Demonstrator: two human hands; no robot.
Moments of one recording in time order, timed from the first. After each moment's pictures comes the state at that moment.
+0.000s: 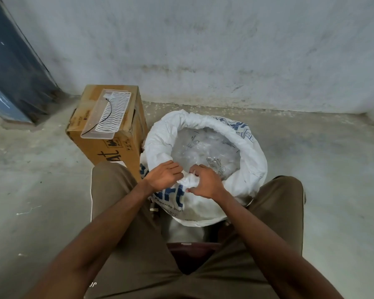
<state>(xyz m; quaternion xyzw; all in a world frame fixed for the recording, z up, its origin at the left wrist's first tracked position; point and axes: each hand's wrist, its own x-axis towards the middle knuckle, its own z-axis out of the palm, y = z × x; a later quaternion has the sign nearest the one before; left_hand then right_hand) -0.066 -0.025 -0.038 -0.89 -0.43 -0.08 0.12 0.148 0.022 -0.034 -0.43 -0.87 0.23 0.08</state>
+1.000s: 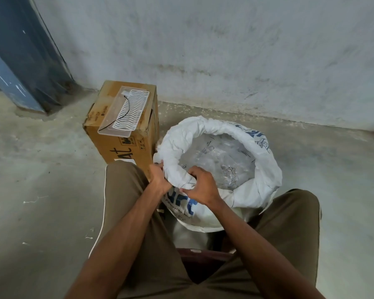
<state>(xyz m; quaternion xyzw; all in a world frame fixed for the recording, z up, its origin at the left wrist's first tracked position) -0.072 -0.035 -0.009 0.12 -0.54 -0.64 -0.53 0.087 -0.004 -0.029 -0.42 -0.84 0.29 0.19</state>
